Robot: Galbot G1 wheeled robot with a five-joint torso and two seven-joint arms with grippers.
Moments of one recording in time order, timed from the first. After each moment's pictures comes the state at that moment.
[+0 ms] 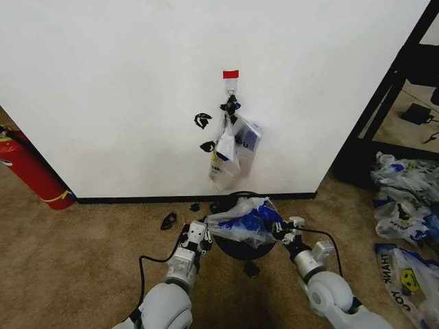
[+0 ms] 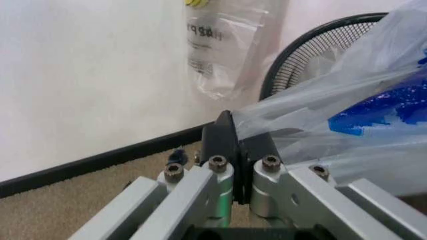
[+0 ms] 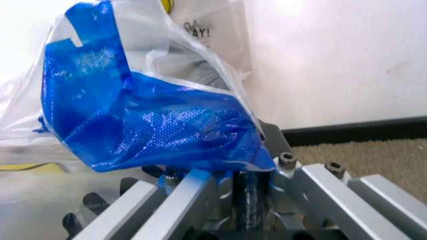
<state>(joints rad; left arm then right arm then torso) 1.25 -1.06 0.08 -2.12 -0.29 0.36 -0.51 -1.28 1.01 0.21 1.79 0.76 0.07 0.04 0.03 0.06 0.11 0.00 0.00</state>
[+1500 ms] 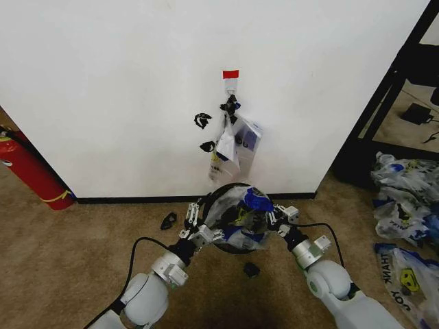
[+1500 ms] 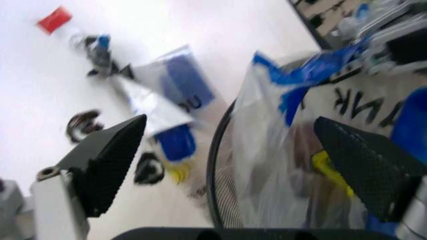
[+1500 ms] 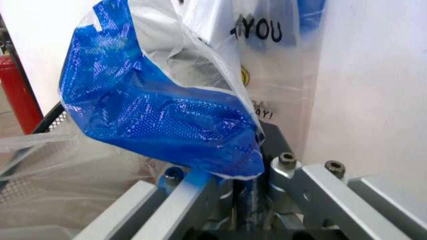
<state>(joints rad) 1.27 -1.03 -0.08 -2.03 0.42 -0.16 -0.03 -1.21 1.03 0.19 1.73 0.53 0.29 -0.15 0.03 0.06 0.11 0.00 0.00</state>
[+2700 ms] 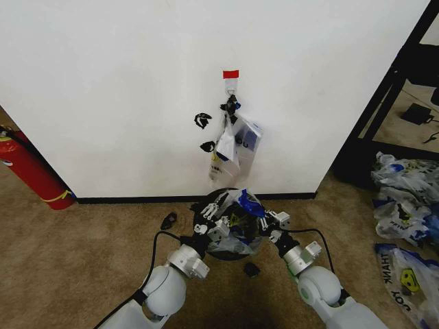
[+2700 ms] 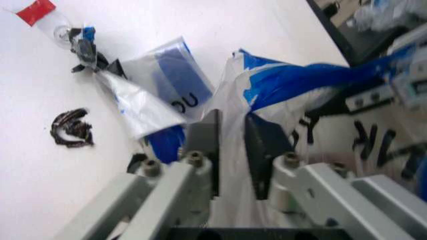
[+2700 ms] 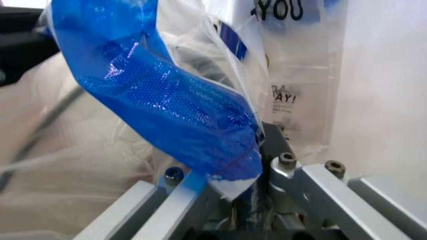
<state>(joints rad) 1.17 -1.10 0.04 -1.94 0.47 -0.07 -0.12 -1.22 1.07 0.15 1.74 0.56 0.28 -0.15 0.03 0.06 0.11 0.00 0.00</state>
